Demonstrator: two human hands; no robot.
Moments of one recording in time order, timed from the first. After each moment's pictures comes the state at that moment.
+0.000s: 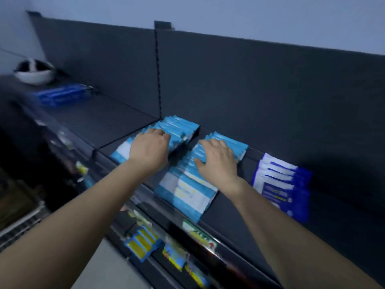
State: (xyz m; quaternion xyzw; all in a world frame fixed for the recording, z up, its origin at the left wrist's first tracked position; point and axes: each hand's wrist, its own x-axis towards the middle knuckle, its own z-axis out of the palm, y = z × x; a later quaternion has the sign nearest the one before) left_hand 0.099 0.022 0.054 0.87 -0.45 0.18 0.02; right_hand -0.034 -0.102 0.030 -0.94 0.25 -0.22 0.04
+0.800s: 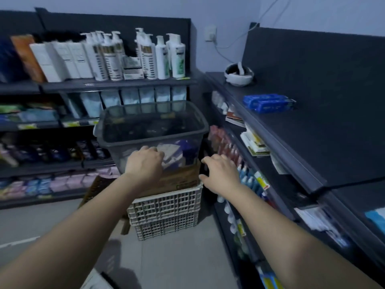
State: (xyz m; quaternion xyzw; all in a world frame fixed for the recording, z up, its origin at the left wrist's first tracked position) left_hand 0.324 0.545 0.005 0.99 -0.08 0.09 -0.05; right_hand 0.318 0.337 -0.011 -0.99 -0.12 -0.05 0.09
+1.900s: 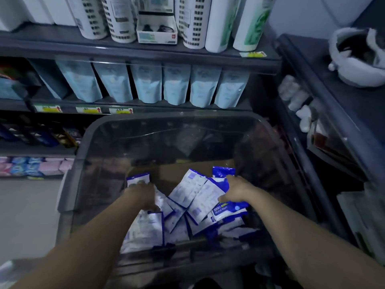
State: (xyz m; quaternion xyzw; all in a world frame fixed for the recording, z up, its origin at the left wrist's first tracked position) left_hand 0.705 0.726 -0.189 0.91 0.08 -0.40 0.02; right_hand 0.765 0.459 -0.152 -0.92 -0.02 0.38 0.02
